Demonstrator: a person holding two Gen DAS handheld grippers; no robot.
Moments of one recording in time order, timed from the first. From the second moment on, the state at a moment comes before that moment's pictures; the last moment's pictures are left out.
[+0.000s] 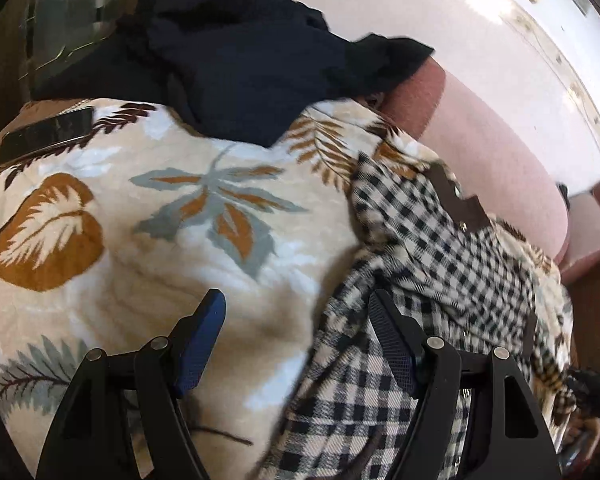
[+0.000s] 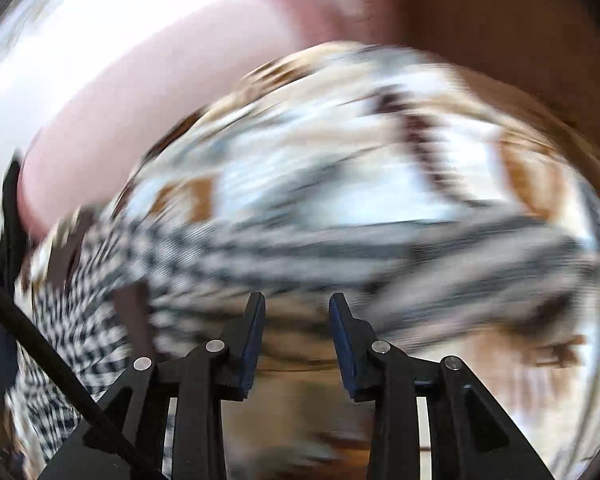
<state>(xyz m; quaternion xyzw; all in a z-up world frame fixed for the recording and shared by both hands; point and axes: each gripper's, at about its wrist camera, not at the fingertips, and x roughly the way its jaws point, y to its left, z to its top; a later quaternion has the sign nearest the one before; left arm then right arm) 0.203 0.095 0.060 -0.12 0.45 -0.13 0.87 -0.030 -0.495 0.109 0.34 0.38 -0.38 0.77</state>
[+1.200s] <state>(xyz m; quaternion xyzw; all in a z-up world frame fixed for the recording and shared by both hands) 0.180 0.029 0.044 -0.03 0.47 -0.16 0.87 -0.159 -0.554 0.126 0.45 0.27 -0.33 0.78</state>
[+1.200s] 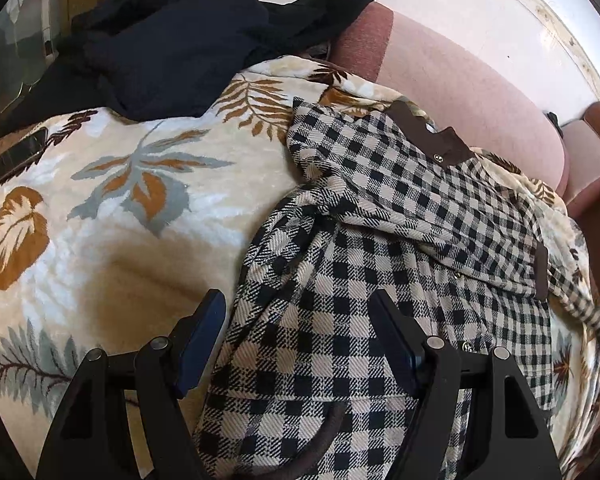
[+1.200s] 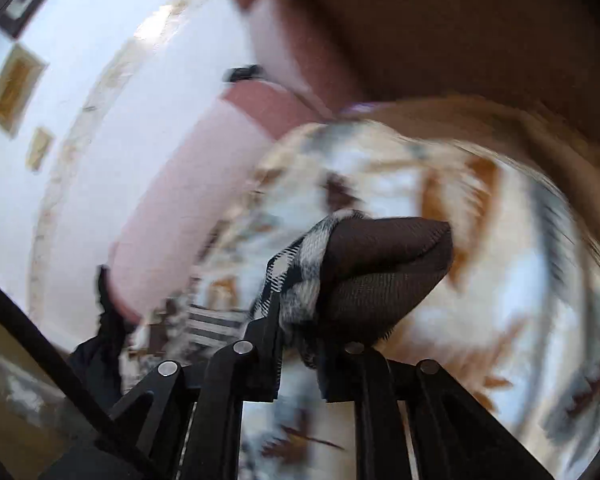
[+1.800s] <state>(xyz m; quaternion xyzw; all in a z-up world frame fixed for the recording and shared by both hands) 0.174 0.018 0.038 -0.01 0.47 -0.17 0.86 -0.215 -0.555 0.087 0.51 0.26 -0.39 0.72</state>
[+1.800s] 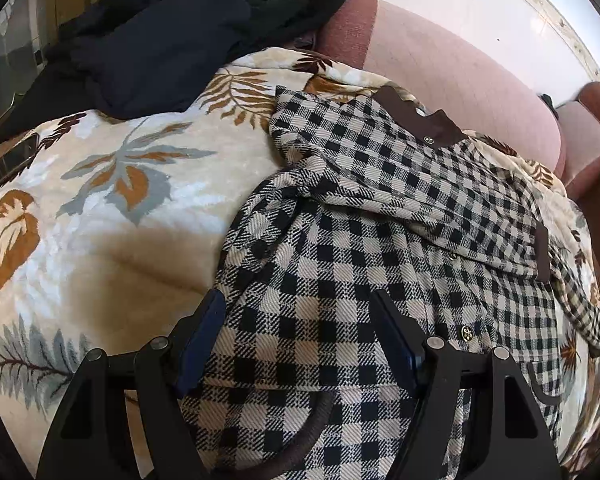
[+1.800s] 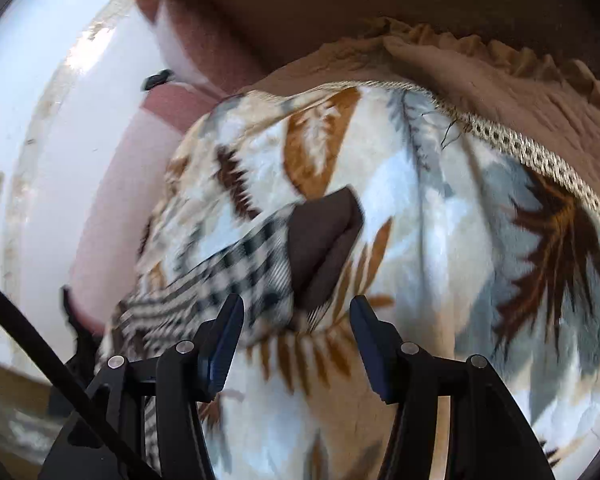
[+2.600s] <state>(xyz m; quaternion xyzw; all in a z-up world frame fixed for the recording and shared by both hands) 0.086 -0.018 0.066 0.06 0.45 -0.21 0.86 -0.229 -0.616 0.120 0.50 0.22 -0.36 0.76</state>
